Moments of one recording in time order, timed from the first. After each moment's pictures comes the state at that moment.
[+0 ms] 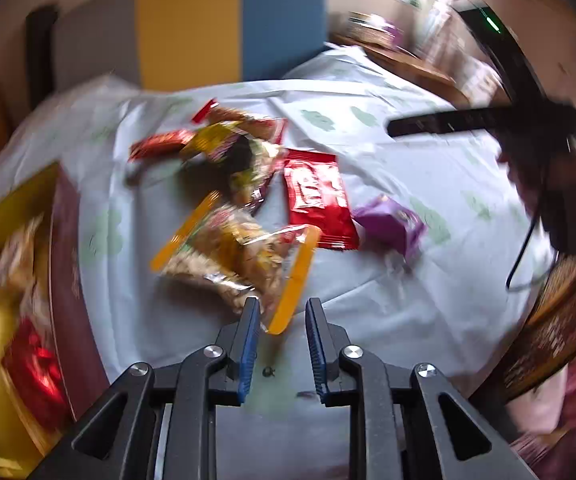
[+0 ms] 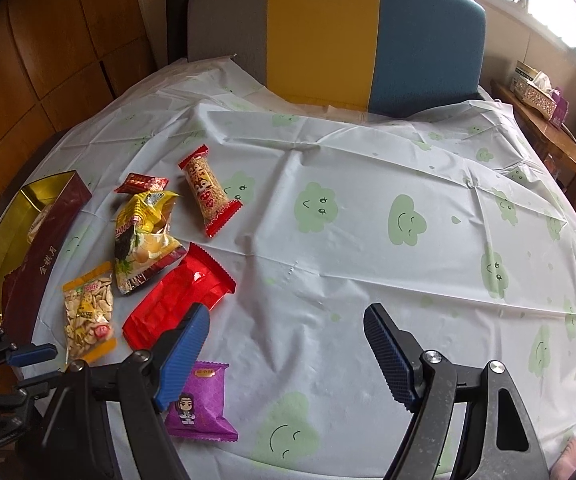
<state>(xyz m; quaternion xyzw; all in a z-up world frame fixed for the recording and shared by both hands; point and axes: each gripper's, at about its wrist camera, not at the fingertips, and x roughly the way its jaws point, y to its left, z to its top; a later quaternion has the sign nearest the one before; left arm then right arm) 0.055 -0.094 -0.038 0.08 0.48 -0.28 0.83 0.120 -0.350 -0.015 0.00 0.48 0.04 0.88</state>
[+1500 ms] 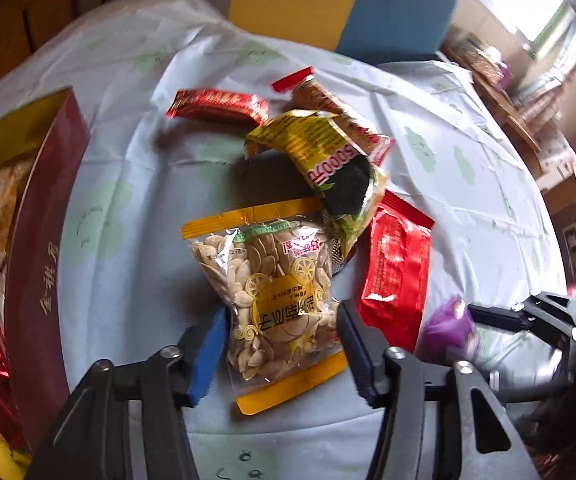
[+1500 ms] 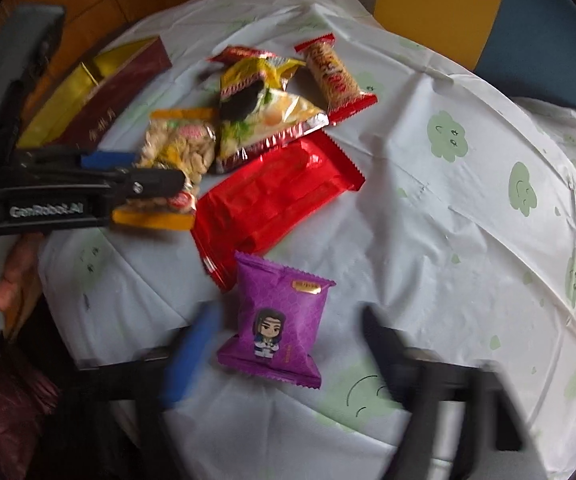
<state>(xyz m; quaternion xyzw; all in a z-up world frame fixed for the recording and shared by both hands) 0.143 -0.116 -0.065 -0.03 0.57 -0.16 0.81 0.101 -0.287 -0.067 -0.09 0.59 0.17 0.78</state>
